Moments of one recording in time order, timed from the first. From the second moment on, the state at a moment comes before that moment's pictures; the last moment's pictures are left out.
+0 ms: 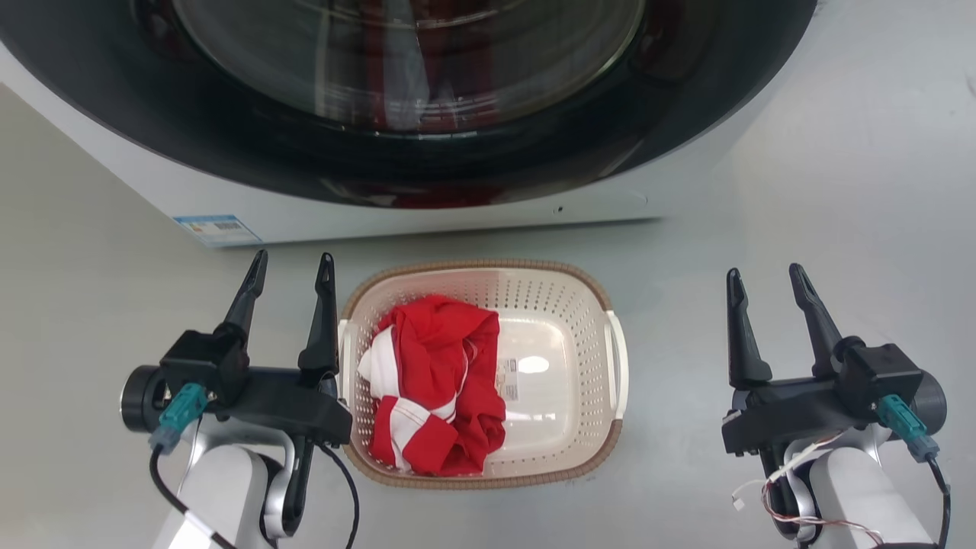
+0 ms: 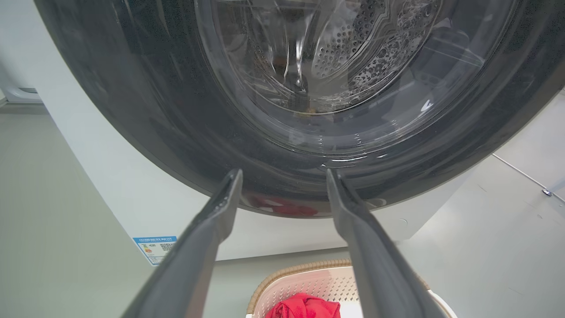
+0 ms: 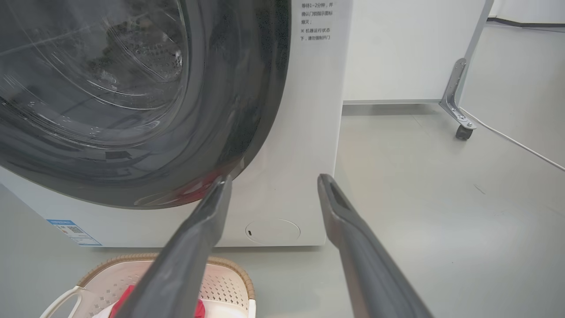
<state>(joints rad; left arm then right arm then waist) -0.34 0.10 -0.21 0.28 -0.33 0.02 -0.22 -0.30 -0.10 0.16 0.26 0.18 -0.03 -0.26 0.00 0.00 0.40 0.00</state>
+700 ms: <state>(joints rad) -0.56 0.08 -0.21 0.53 -0.38 -0.02 -0.17 -0.51 -0.07 0.20 0.42 0.17 -0.01 -0.26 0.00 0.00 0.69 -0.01</state>
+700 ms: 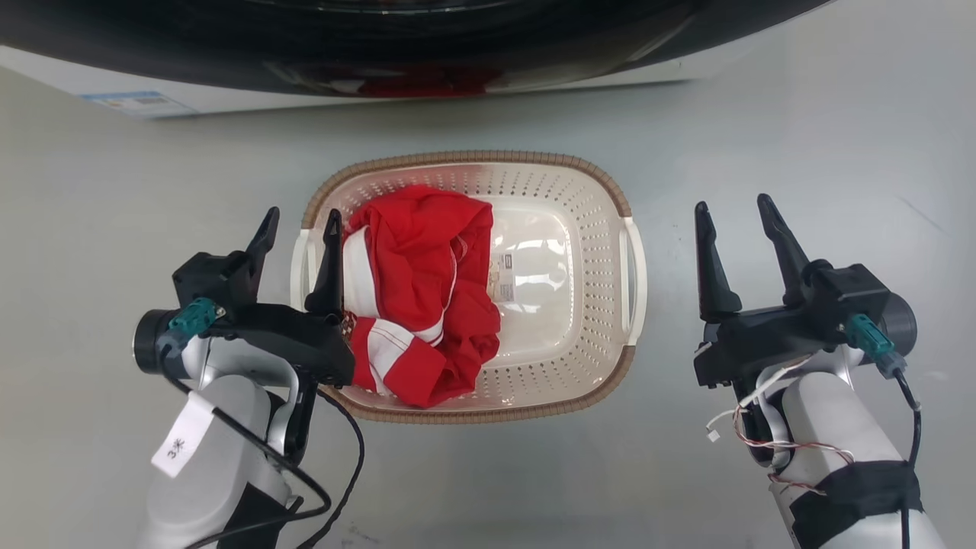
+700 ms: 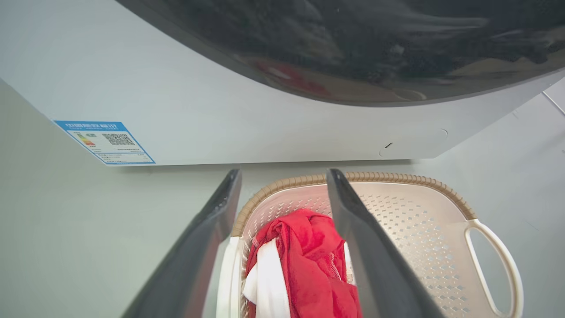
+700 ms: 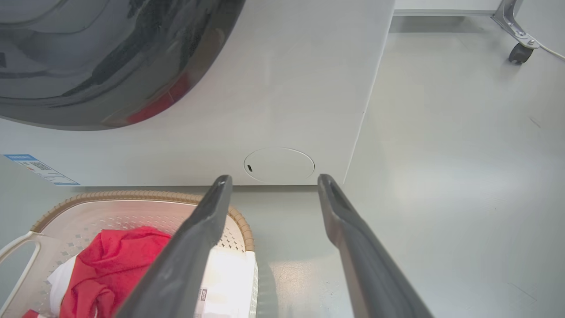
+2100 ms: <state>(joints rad) -0.82 0.09 -0.22 0.98 -0.41 -0.09 -0.12 -0.70 -0.07 0.38 0.75 0.22 0.01 -0.26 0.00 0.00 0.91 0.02</state>
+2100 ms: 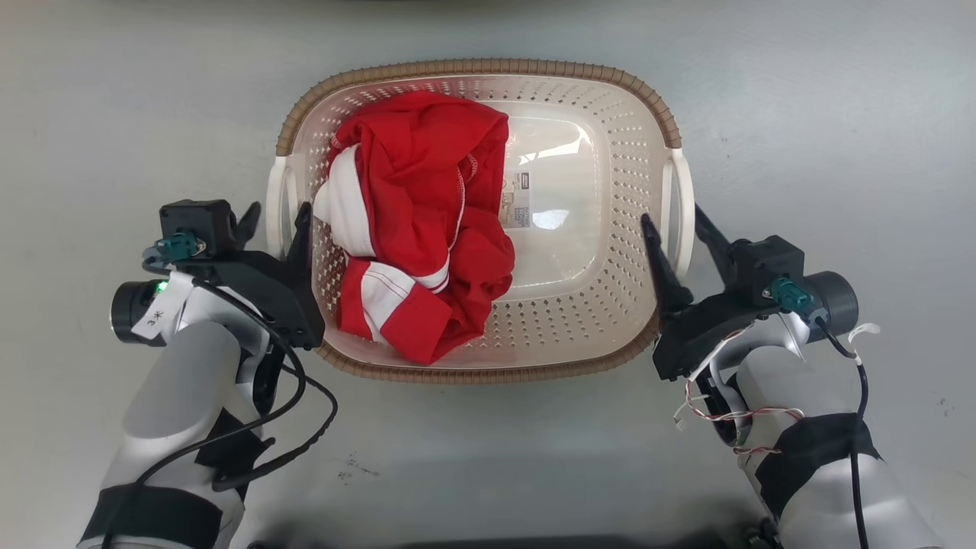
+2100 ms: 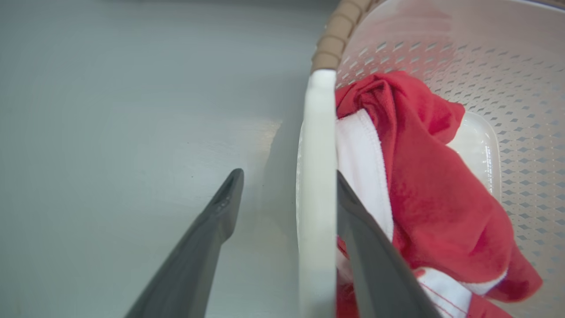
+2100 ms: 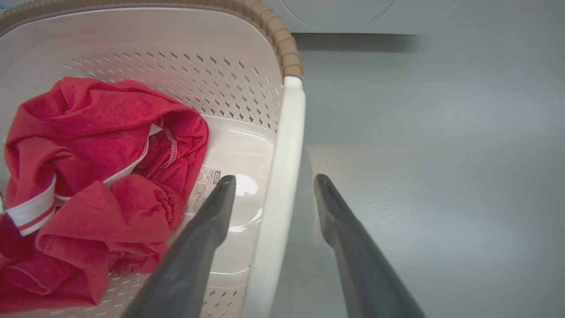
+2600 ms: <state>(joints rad) -0.84 0.07 -0.24 1.08 -0.42 -0.12 -0.13 -0.74 -0.05 0.40 0.85 0.27 0.03 -0.26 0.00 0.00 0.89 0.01</state>
